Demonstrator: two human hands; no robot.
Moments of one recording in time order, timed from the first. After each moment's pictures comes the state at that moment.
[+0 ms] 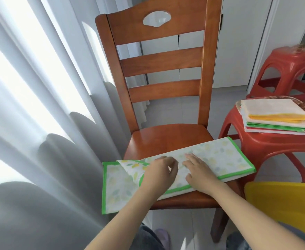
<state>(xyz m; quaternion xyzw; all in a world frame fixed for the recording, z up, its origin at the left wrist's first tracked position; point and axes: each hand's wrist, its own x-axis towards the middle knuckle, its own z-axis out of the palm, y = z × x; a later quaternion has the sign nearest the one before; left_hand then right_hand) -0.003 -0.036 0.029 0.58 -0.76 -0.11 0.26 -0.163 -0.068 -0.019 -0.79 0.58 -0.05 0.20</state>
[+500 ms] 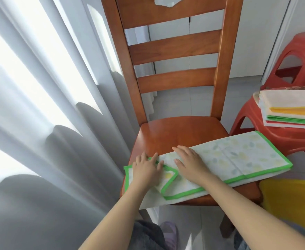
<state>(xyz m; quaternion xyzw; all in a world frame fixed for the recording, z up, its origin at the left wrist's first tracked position) 0.059 -0.069 -0.019 0.75 -0.65 -0.11 0.01 -0.110 -0.094 -0.038 -0.80 0.55 -0.14 0.19</state>
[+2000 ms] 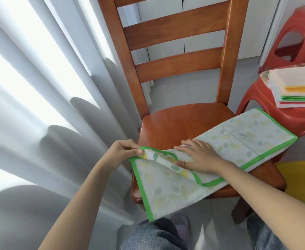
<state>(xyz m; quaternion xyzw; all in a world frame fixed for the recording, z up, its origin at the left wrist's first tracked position) 0.179 -0.101 0.019 0.52 -0.58 -0.53 0.34 -0.103 -0.101 -0.031 -0.83 0.51 -0.03 0.23</state>
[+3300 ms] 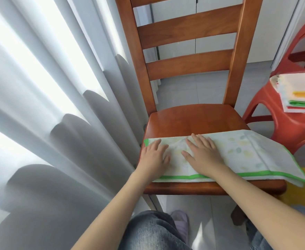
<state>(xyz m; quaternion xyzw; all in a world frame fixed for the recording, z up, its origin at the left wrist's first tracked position) 0.097 -0.061 -0.010 0.65 -0.75 -0.11 0.05 -0.086 -0.090 -0.040 -0.79 0.61 -0.02 0.12</state>
